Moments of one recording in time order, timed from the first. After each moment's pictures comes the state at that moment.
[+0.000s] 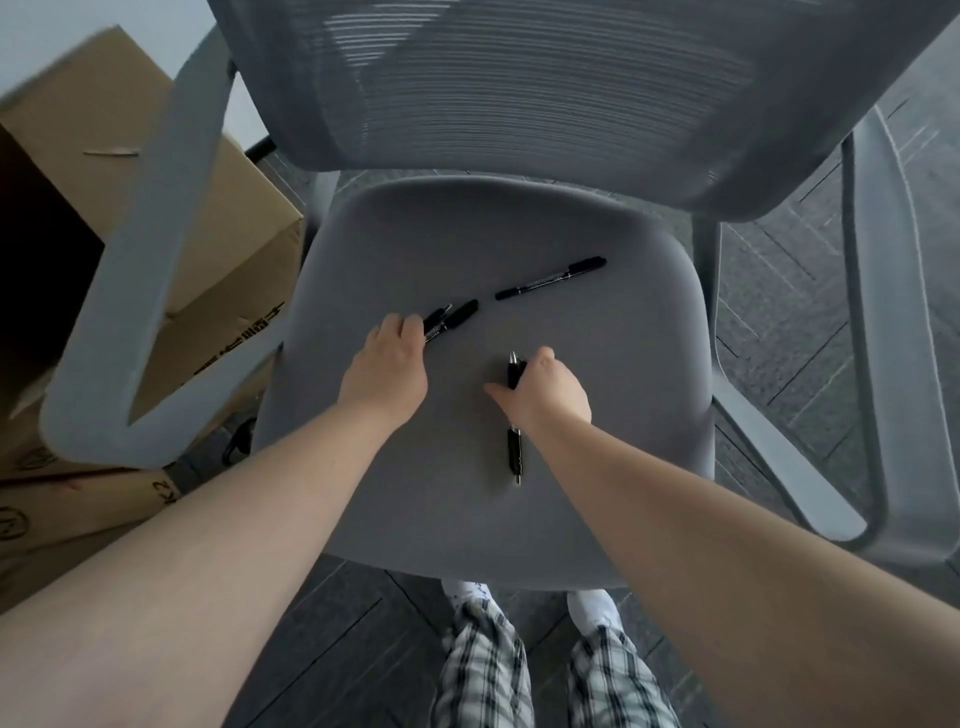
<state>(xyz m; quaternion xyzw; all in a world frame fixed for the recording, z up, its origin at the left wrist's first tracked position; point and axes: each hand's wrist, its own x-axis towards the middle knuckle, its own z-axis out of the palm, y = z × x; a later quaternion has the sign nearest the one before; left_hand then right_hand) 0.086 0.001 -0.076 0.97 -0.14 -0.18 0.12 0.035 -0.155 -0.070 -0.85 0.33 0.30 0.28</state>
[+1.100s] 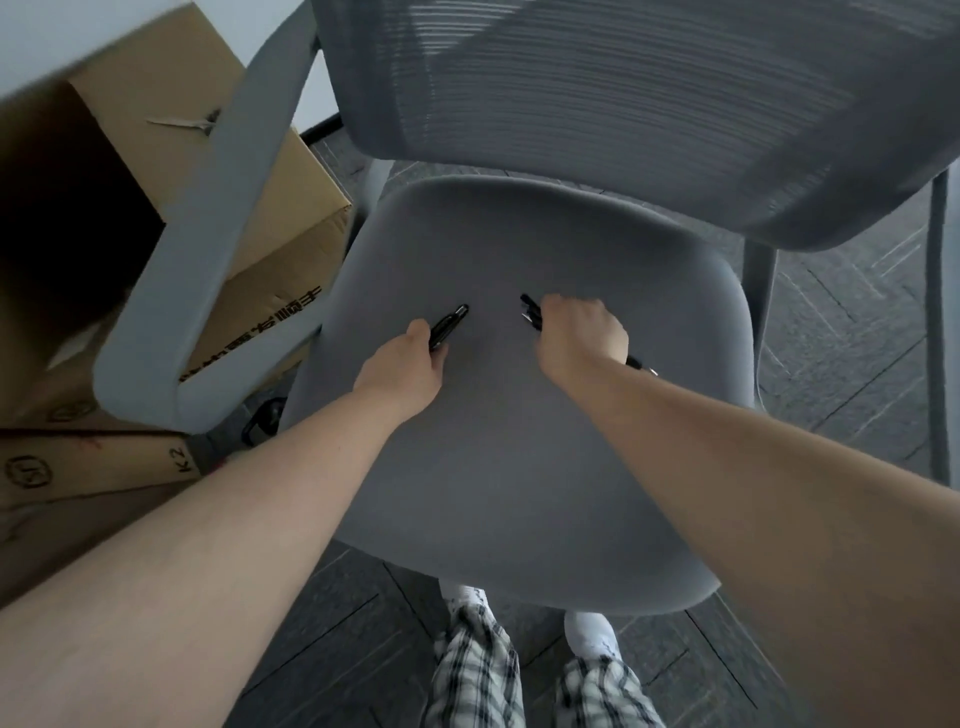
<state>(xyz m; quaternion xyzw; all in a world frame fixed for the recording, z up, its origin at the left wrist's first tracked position) 0.090 0.021 -0.078 0.94 -0.01 -0.28 0.22 0.093 -0.162 -0.065 -0.97 0.11 0.22 0.07</state>
